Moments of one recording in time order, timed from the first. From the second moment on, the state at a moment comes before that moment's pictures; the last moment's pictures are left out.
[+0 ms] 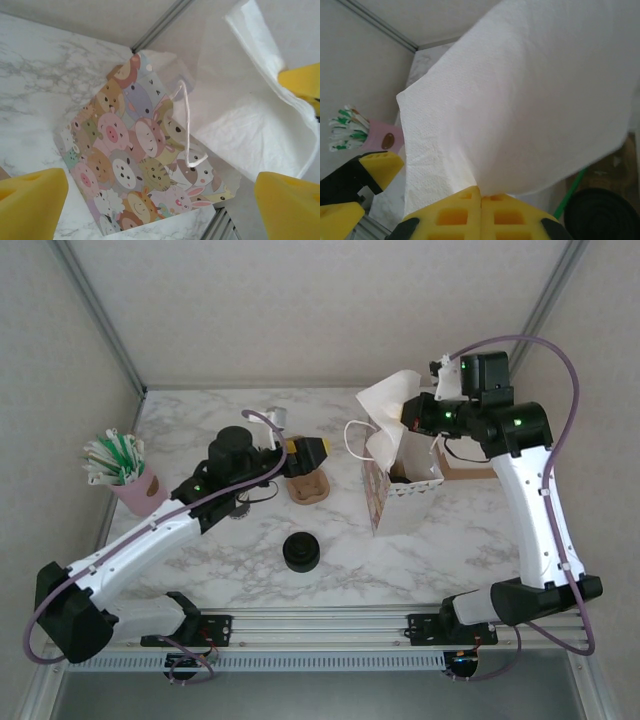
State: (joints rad) left arm -0.64 1.22 1.02 -0.01 0.25 -0.75; right arm 0.28 1.40 1.86 -1.17 -0.37 0.37
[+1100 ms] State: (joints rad) left arm -0.69 1.51 1.22 0.04 0.30 -0.80; right arm 0.28 1.38 1.81 -1.26 -0.23 0.29
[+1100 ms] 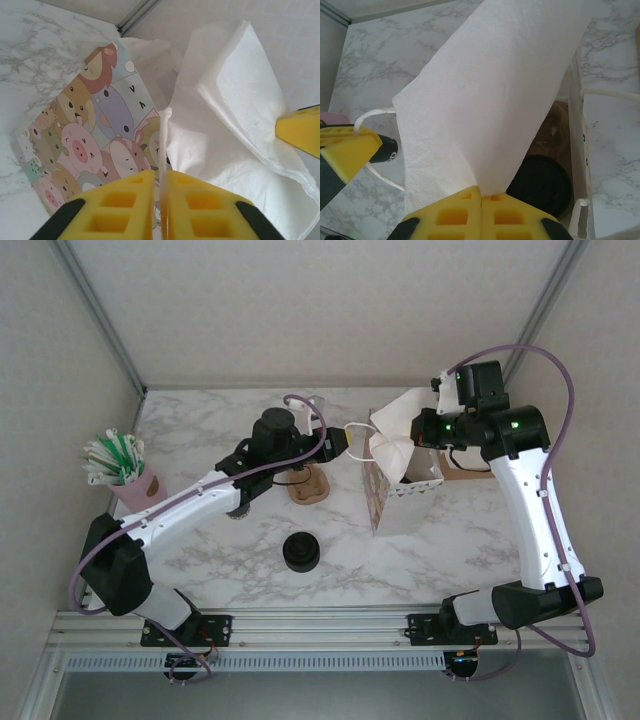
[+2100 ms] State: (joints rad) left arm -0.69 1.51 1.22 0.03 0.29 -0.80; right arm 0.28 1.41 1.86 -1.39 0.01 0.23
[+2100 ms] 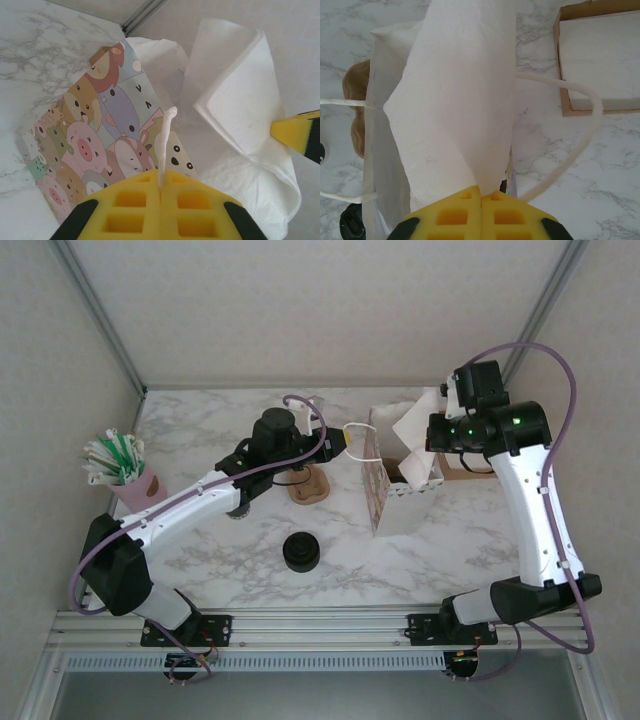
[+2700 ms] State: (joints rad) left arm -0.69 1.51 1.23 0.03 0.29 -0.80; right arm 0.44 1.56 1.94 -1.44 0.22 0.19
